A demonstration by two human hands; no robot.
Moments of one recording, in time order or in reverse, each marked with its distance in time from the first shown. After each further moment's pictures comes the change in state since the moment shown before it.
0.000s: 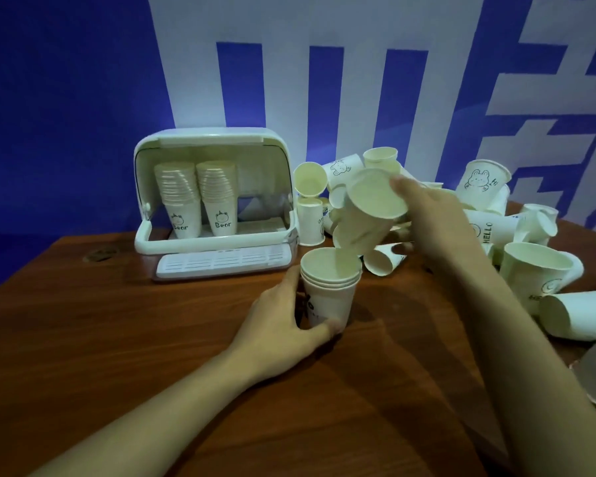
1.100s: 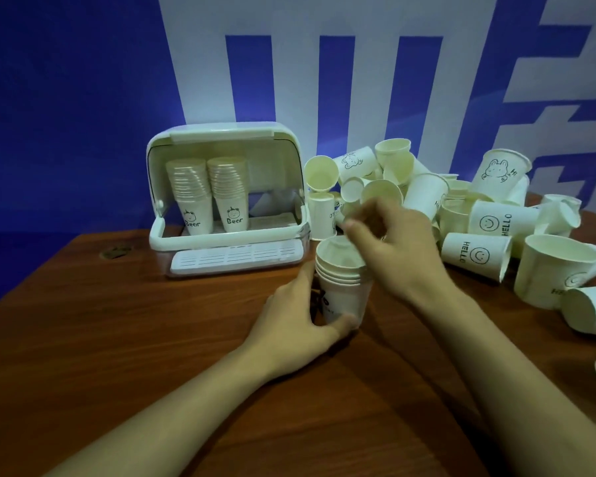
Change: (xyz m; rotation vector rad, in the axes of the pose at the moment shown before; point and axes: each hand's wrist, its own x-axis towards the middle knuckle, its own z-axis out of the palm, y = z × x) left_hand -0.005 0.002 0.001 -0.009 0.014 -0.013; right_hand -0.010 0.035 0.043 -0.301 -0.024 -0.416
